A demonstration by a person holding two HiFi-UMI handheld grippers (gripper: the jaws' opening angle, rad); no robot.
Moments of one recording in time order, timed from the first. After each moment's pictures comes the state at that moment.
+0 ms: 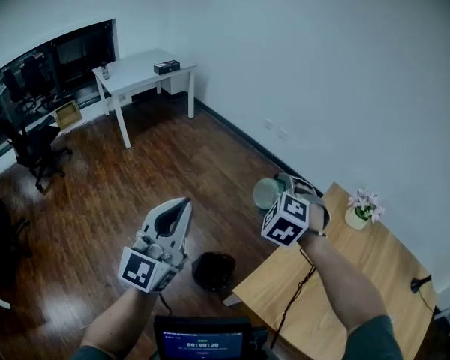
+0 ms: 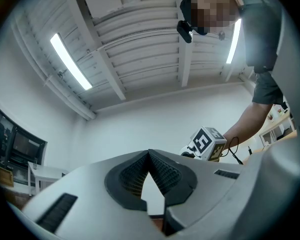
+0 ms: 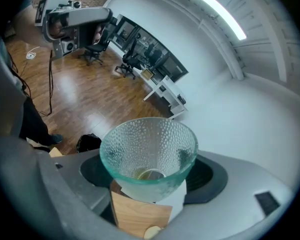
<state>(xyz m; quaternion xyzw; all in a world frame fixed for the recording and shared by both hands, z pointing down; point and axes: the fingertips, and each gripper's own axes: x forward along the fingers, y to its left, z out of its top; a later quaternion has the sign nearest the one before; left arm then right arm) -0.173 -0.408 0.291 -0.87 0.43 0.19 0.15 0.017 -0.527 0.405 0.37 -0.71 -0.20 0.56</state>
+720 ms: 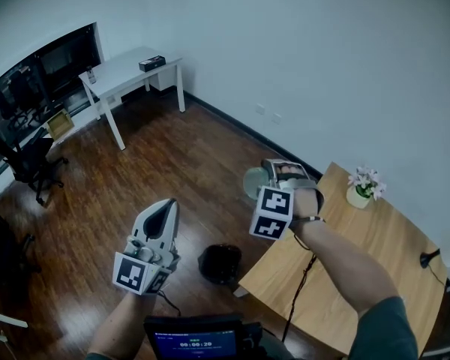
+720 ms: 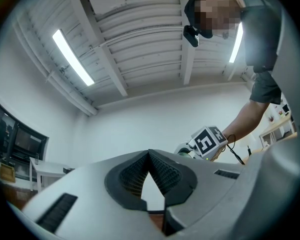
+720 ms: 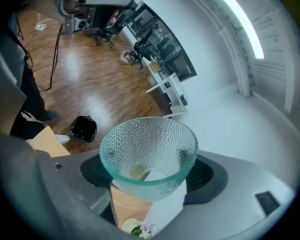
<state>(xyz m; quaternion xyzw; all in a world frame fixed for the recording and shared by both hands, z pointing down) -0.191 -0.411 0.308 -0.87 0.44 0.18 0.13 -0.005 -0.524 0.399 0.34 -0.66 -0.28 0.61</state>
